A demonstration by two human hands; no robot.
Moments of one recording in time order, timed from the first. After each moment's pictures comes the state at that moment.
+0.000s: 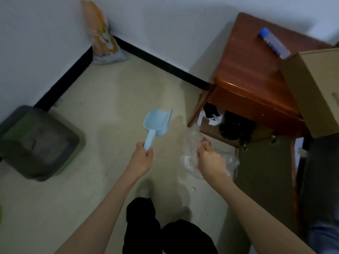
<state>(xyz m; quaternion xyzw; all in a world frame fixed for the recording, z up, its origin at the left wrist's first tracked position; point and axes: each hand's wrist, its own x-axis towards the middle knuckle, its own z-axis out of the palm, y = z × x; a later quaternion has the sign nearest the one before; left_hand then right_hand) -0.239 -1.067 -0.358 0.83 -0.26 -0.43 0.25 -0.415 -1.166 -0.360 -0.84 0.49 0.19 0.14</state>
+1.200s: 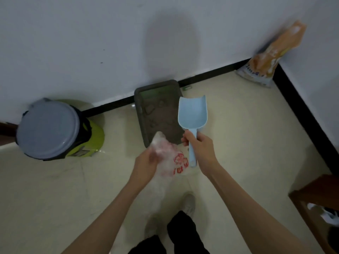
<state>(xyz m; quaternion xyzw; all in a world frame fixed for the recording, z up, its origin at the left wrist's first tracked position) 0.090 -0.747 -0.396 0.86 0.02 -0.25 0.44 0.077 -0.913 -0.370 -0.62 0.40 0.07 0.67</state>
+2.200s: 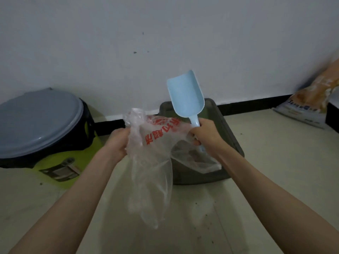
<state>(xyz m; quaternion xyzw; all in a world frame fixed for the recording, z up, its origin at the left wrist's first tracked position) 0.239 -0.614 -0.639 0.67 0.20 -0.13 0.71 0.188 -0.834 -0.608 -0.77 0.17 0.02 0.61</state>
